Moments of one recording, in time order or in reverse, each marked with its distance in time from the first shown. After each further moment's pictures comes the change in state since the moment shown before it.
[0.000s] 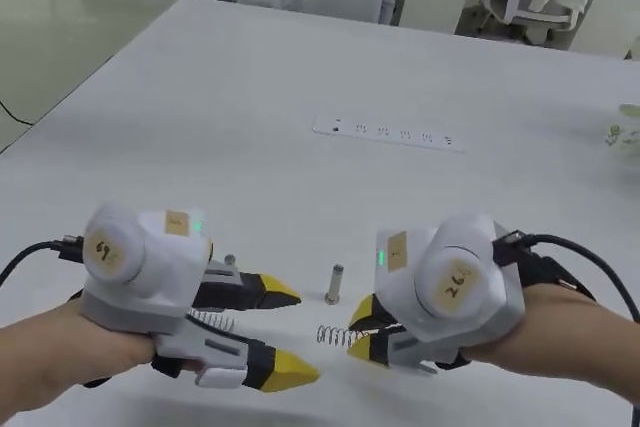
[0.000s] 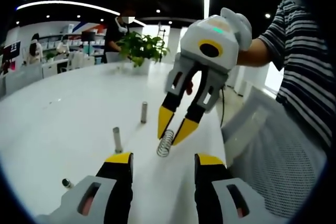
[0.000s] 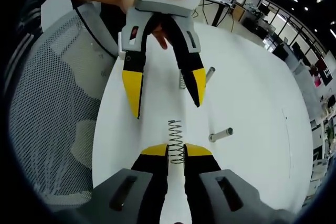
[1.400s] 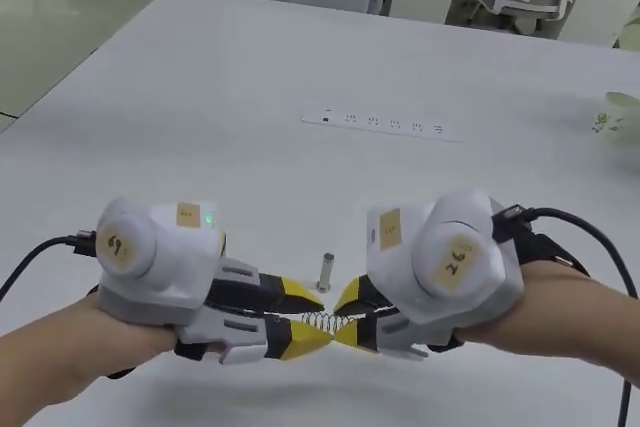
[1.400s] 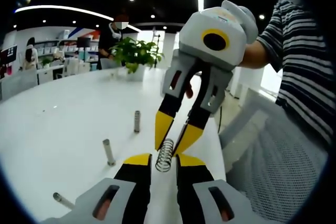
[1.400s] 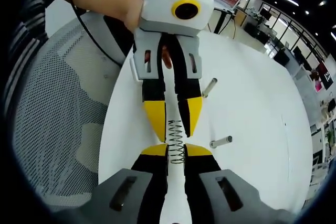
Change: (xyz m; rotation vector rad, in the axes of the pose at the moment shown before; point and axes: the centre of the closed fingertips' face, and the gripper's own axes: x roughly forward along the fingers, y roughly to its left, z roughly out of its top) left arm 0.016 -0.010 0.012 0.028 -0.046 -0.032; right arm -0.010 0.007 0.014 -0.020 -0.037 0.012
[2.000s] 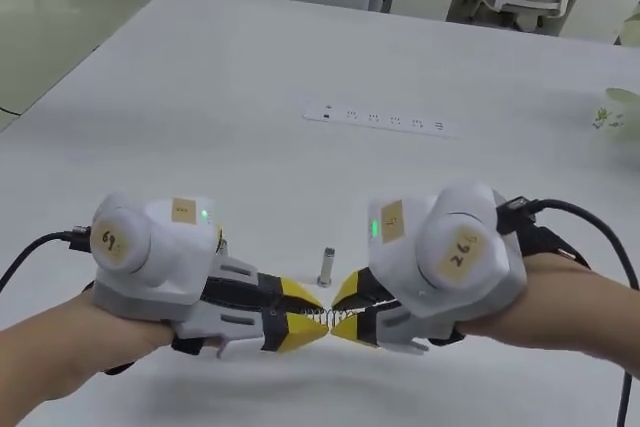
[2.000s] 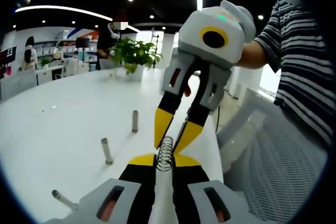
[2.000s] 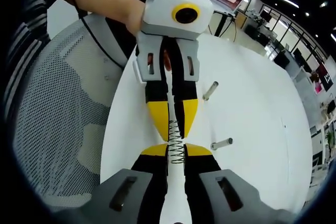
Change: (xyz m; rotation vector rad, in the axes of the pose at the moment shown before) left arm -0.003 -0.005 -0.001 0.000 -0.003 -0.013; right arm -0.003 0.003 0.004 -0.006 -0.016 -0.001
